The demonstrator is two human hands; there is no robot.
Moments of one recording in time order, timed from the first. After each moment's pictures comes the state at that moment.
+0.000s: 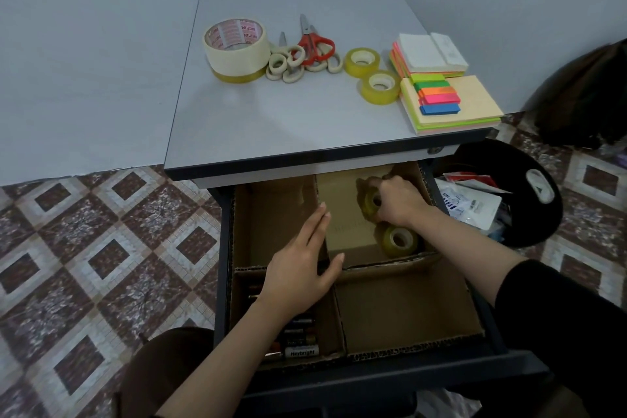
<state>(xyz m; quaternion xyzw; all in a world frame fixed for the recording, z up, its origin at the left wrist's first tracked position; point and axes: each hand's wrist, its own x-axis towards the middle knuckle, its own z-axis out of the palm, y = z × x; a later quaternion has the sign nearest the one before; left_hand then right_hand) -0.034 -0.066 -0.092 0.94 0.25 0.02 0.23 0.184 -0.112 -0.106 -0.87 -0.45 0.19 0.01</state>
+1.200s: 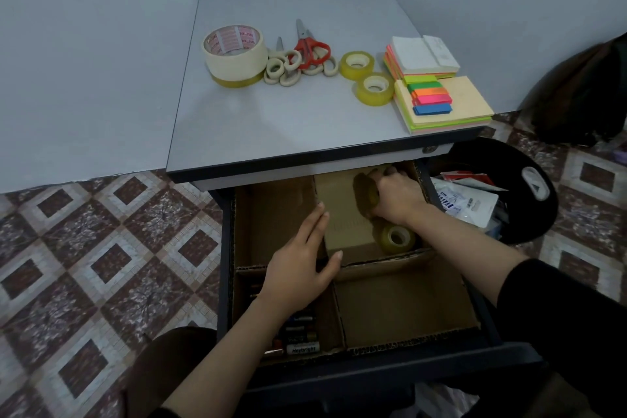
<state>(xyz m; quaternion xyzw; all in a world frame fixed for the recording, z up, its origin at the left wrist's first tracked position) -0.034 -0.063 -0.098 0.94 0.23 0.04 0.23 0.179 -0.115 -0.093 -0.88 -0.44 0.15 -0.01</state>
